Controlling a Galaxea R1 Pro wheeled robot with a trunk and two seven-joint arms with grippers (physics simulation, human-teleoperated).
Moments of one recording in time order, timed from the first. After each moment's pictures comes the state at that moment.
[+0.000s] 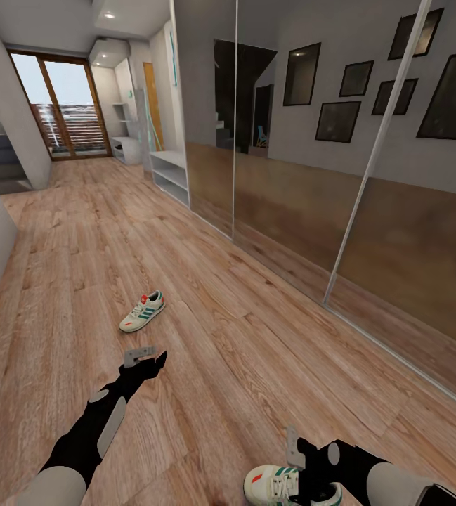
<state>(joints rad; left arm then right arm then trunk) -0.53 0.02 0.10 -0.80 0.19 0.08 -0.16 -0.68 -0.06 0.76 -0.08 0.39 -0.23 0.49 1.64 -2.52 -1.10</state>
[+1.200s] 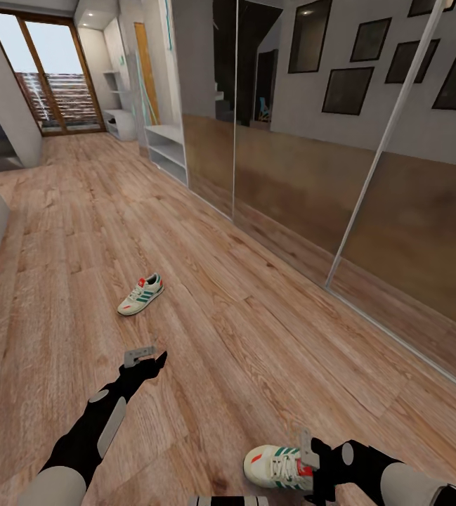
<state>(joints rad) -0.53 0.01 0.10 -0.80 0.19 0.08 -0.16 -0.68 -0.11 0.76 -0.08 0.39 -0.23 0.49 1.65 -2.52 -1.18</state>
